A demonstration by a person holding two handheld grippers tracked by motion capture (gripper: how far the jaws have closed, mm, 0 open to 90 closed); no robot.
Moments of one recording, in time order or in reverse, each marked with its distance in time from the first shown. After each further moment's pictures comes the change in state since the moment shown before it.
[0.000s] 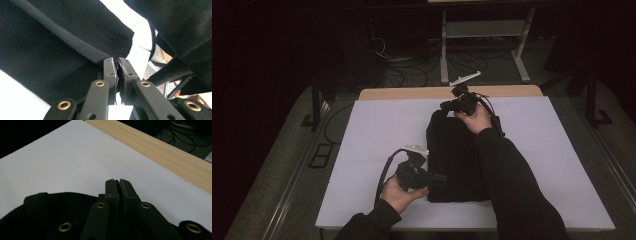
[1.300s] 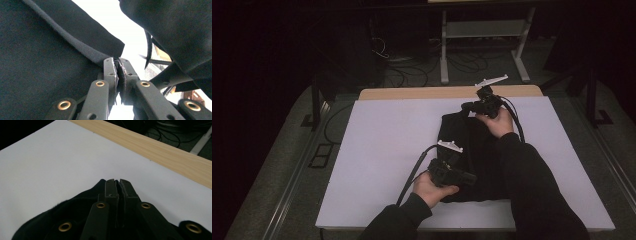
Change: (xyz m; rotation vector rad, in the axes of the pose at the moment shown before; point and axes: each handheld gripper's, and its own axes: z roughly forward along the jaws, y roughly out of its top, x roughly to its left) left arm -0.019 0.031 0.071 0.061 -0.061 0.039; right arm -0.041 -0.036 -0.042 -0.035 -0.049 0.054
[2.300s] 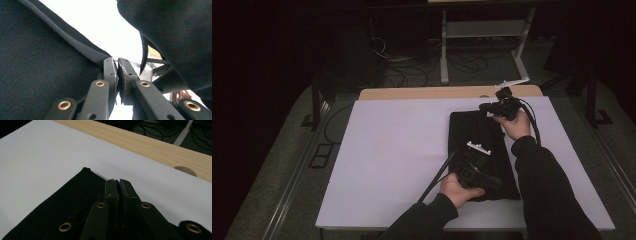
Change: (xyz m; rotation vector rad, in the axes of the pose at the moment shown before) left arm -0.011 0.024 0.064 0.047 -0.072 0.012; right arm -0.034 -0.024 -0.032 -0.002 -0.080 0.063
